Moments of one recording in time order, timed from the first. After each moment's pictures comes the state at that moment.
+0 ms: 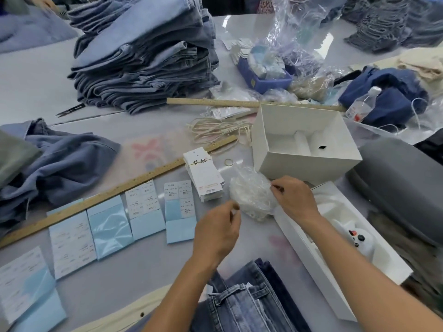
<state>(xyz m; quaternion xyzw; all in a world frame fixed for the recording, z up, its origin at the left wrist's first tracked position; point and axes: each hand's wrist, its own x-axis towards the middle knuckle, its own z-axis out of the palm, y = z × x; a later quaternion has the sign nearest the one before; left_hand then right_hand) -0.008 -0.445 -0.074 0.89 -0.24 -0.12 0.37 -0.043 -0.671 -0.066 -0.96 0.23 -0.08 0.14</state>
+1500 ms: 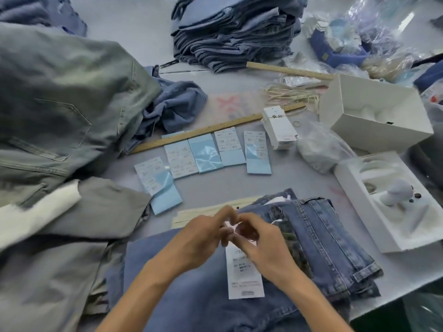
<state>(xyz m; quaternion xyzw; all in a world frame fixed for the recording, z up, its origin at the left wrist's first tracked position) -0.111 -0.138 -0.054 0.82 -0.36 -0.22 0.39 -0.193 -0.311 -0.039 -0.87 0.05 0.02 0.50</state>
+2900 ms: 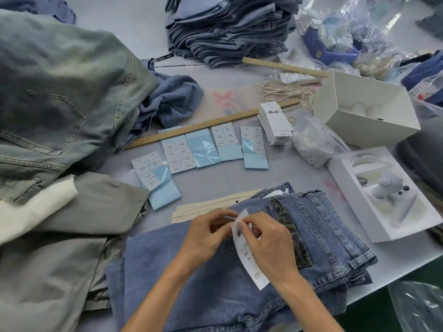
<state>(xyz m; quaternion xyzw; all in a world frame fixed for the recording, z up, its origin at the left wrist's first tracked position) -0.135 -0.148 -0.087 0.66 -0.10 -0.27 0.69 -0.207 -0.298 -0.053 -0.94 0.13 -0.10 0.30</state>
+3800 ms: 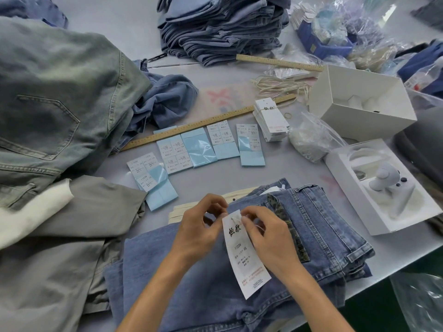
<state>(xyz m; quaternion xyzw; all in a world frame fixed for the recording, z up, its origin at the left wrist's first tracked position) -0.128 -0.143 -0.073 0.77 -0.19 -0.11 0.60 -0.208 -0.310 -0.052 -0.89 0.16 -0.06 0.42</state>
